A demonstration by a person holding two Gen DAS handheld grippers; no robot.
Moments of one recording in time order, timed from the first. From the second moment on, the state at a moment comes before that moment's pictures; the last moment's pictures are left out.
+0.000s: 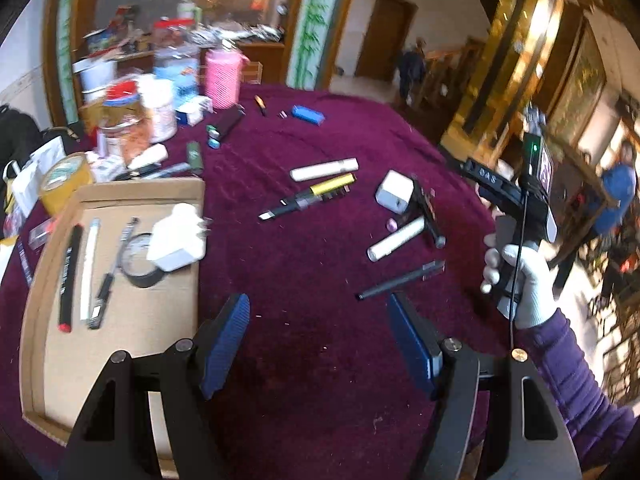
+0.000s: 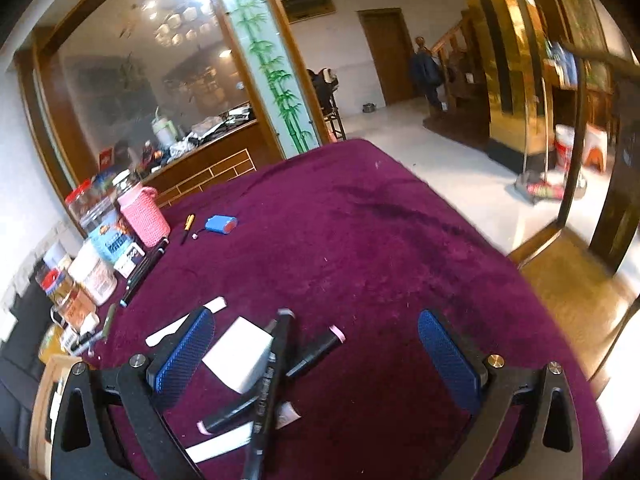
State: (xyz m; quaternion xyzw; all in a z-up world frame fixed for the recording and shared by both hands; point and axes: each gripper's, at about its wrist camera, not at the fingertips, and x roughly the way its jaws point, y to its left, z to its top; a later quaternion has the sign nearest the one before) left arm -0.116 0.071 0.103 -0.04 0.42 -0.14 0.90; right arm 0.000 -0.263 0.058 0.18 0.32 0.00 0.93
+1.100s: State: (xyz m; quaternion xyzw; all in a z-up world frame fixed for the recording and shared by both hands) left arm -0.013 -0.072 0.019 0.12 0.48 -0.23 0.84; right arm 0.014 -0.278 0.045 0.21 0.36 0.01 0.91
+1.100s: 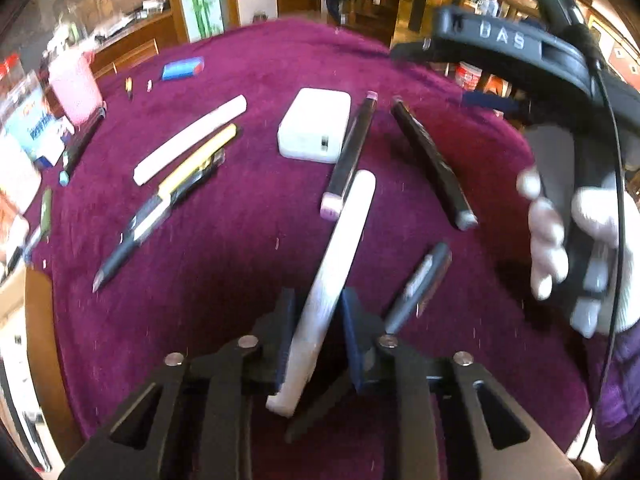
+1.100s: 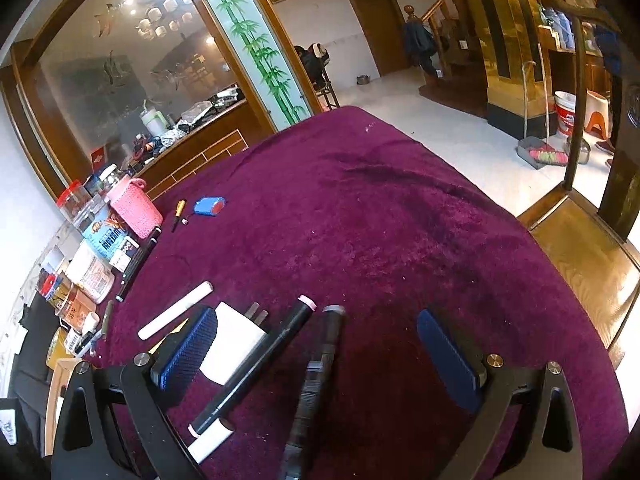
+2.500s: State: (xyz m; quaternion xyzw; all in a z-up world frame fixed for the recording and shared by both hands) left arm -0.105 0.234 0.048 -0.15 0.44 -0.04 0.89; right arm -0.035 -0.174 0.065 0.19 0.46 0.18 0.85
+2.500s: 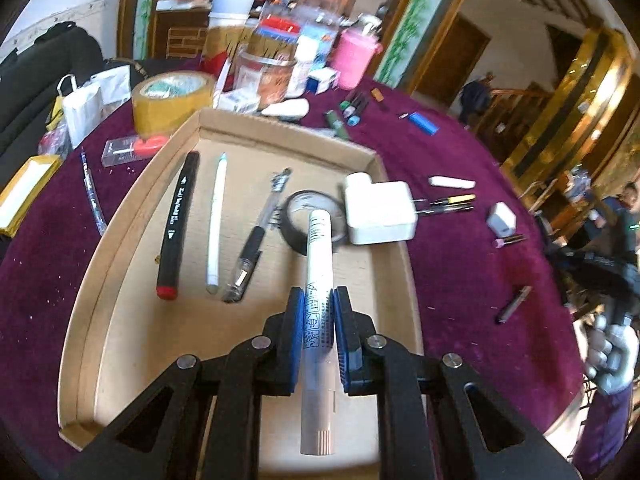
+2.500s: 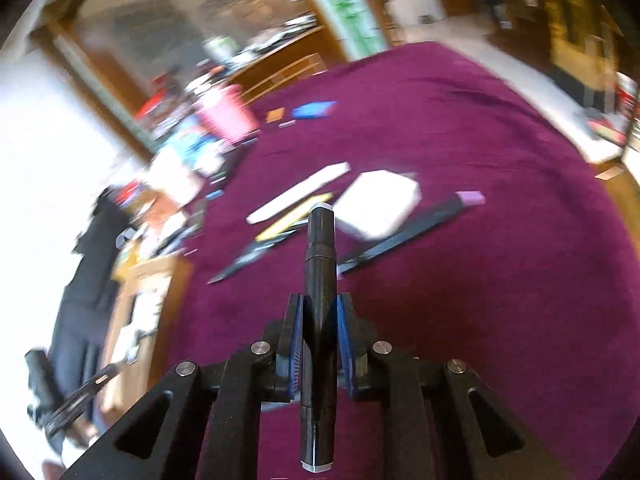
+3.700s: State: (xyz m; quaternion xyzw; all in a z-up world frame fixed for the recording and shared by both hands) left arm -0.157 0.317 0.063 -0.25 0.35 0.00 0.90; right arm 0.011 0.111 0.047 0.04 0.53 0.32 0.79
